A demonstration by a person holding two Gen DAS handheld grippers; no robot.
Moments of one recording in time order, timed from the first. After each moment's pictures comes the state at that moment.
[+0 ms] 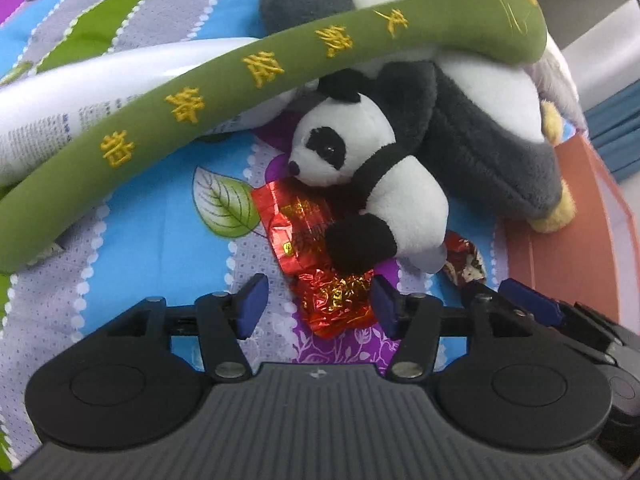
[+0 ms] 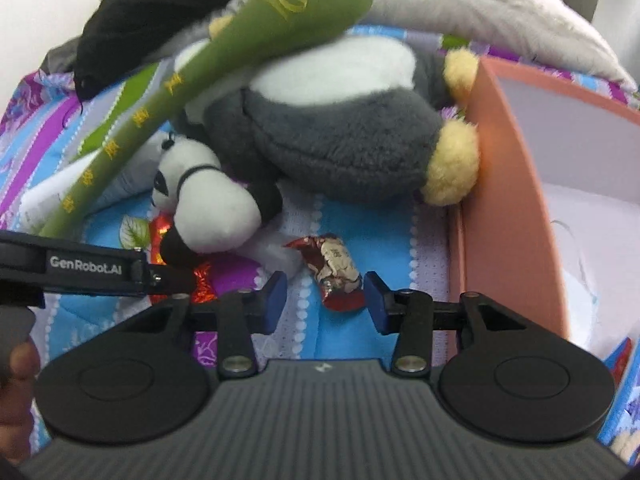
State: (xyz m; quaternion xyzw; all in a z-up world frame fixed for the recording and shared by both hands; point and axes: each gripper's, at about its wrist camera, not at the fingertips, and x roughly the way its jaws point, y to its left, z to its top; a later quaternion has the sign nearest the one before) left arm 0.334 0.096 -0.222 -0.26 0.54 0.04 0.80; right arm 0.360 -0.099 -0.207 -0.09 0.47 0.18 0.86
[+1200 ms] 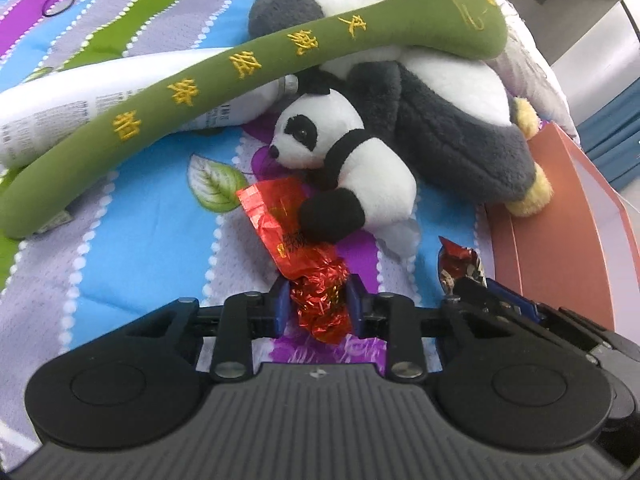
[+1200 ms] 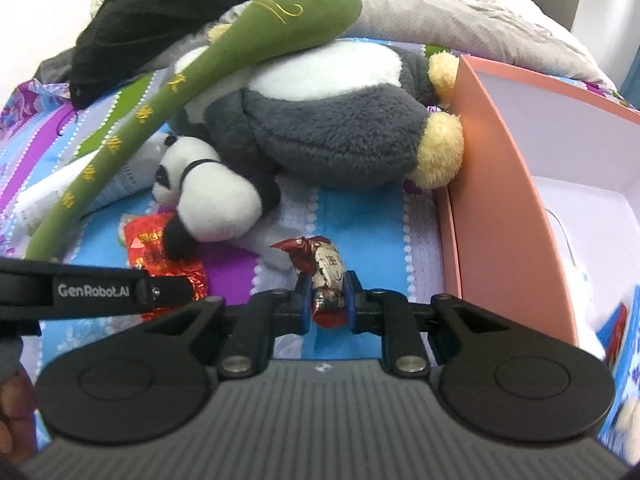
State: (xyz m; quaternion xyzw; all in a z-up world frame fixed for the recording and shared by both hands) left arm 0.287 0.068 -0.211 -0.24 0.49 0.05 0.84; right arm 0.320 -0.106 -0.205 -0.08 0.43 0.15 0.89
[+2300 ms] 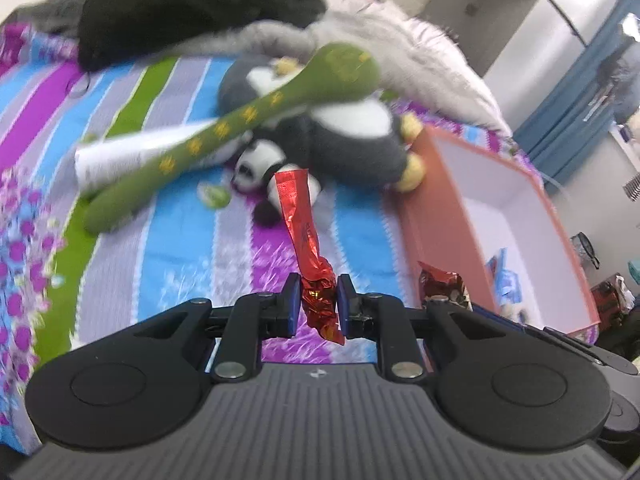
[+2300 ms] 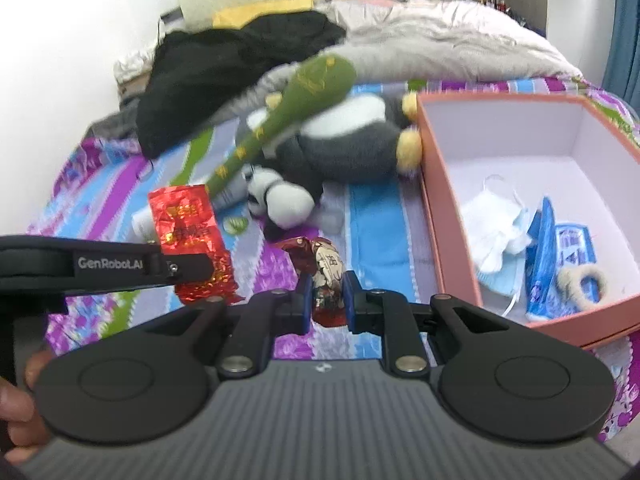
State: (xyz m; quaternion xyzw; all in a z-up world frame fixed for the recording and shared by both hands) left arm 0.165 0.030 -0.080 -0.19 0.42 0.00 0.89; right arm 0.188 -0.152 -0.098 0.01 0.38 0.17 0.91
